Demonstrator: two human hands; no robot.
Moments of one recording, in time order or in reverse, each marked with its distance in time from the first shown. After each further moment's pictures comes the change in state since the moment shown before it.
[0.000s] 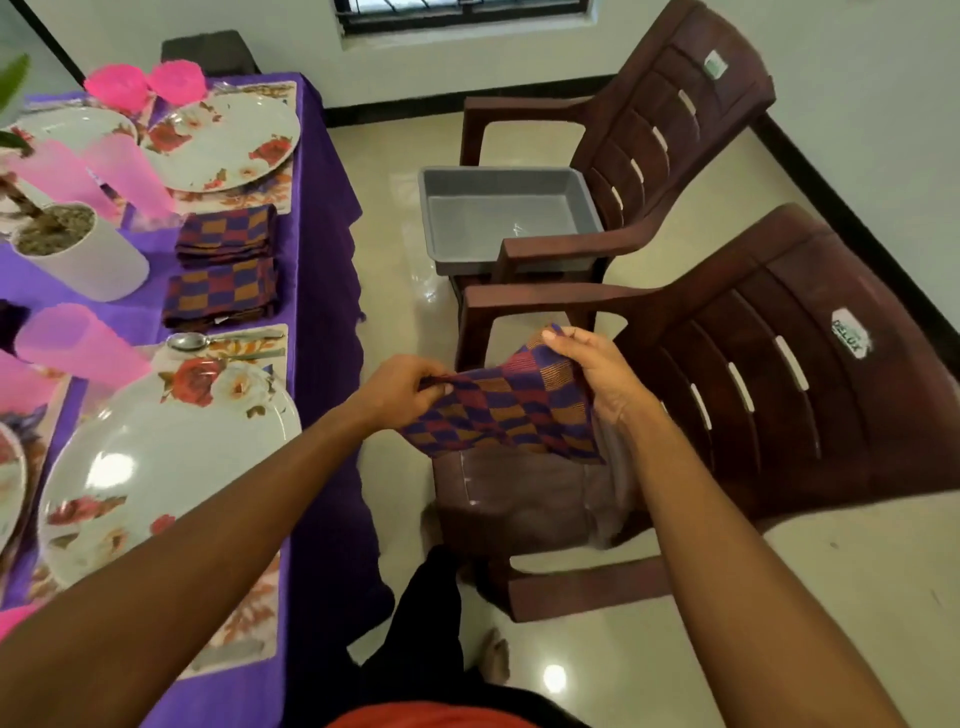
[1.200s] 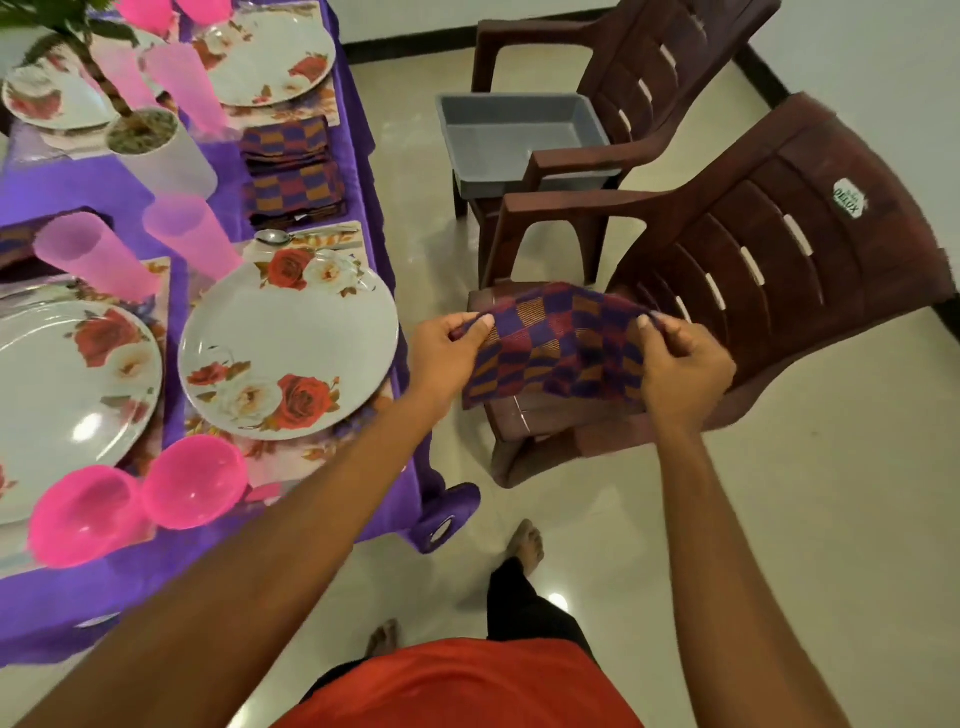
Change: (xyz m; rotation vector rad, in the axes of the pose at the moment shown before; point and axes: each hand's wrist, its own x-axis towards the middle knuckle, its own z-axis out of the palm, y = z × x) left_hand -0.188 0.025 0.040 -0.769 0.483 -0.287; right_hand -0.204 0.100 0.093 -0.580 0.934 -0.581
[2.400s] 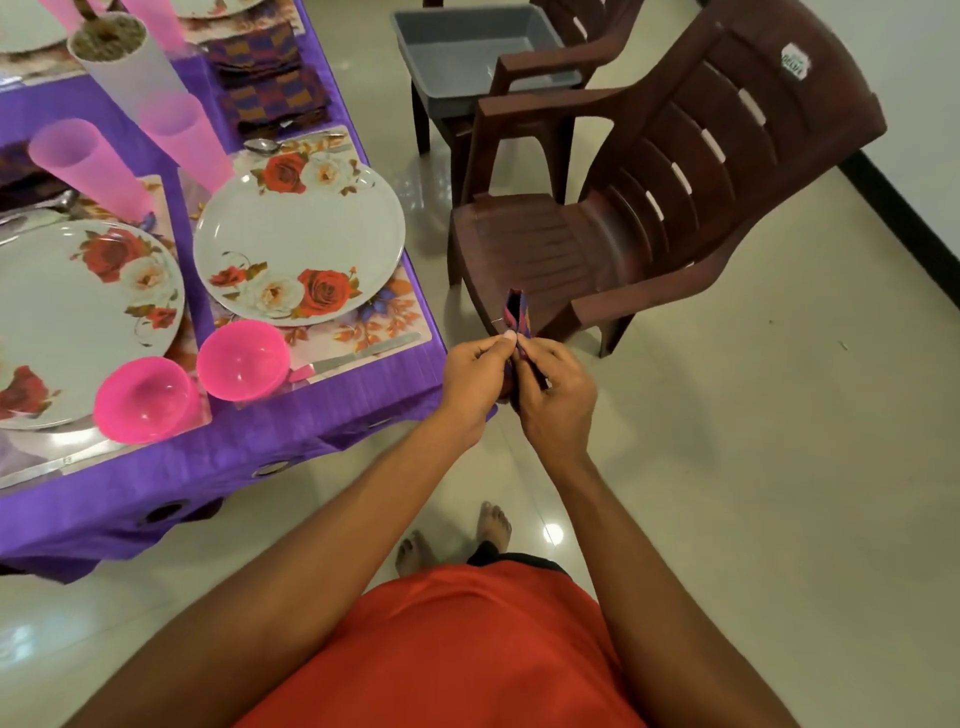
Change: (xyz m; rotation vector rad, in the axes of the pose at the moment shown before) left_hand -0.196 -0.038 -0.049 -0.256 -0.224 -0.377; right_hand -0.265 -0.058 -0.012 -0.012 -0.212 -0.157
